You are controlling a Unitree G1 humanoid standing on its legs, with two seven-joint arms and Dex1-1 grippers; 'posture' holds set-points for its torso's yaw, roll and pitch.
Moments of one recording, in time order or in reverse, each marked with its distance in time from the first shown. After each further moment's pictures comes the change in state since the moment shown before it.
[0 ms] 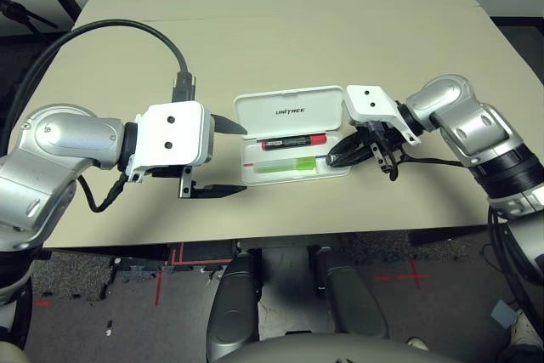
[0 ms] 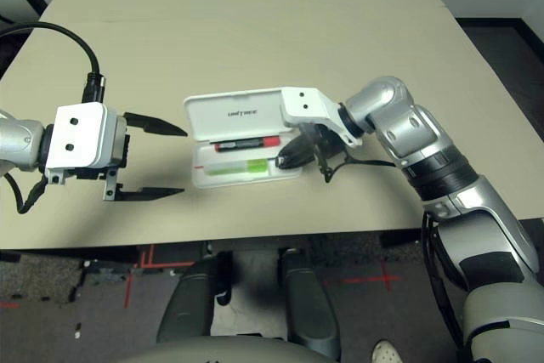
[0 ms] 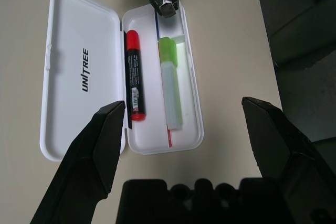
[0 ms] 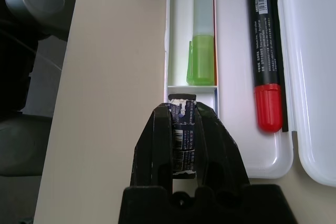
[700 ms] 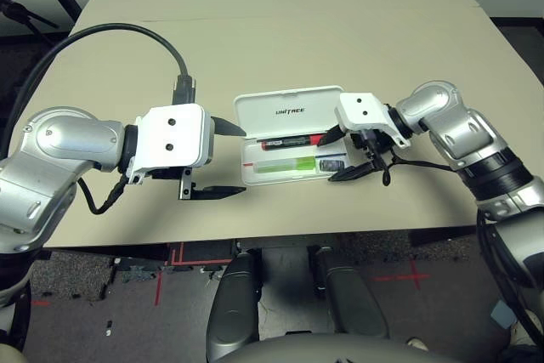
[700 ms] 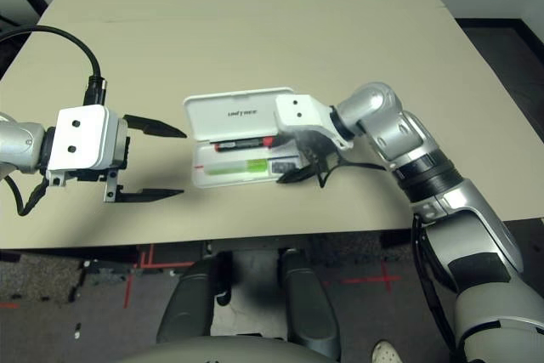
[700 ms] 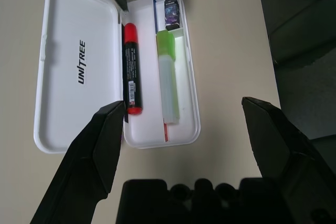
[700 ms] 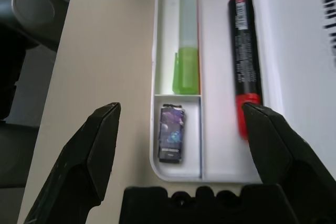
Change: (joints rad) left arm 0.022 0.003 0.000 0.000 0.012 -0.003 0.006; right arm 0.023 -0.019 -0.087 0.011 0.032 -0.040 -0.007
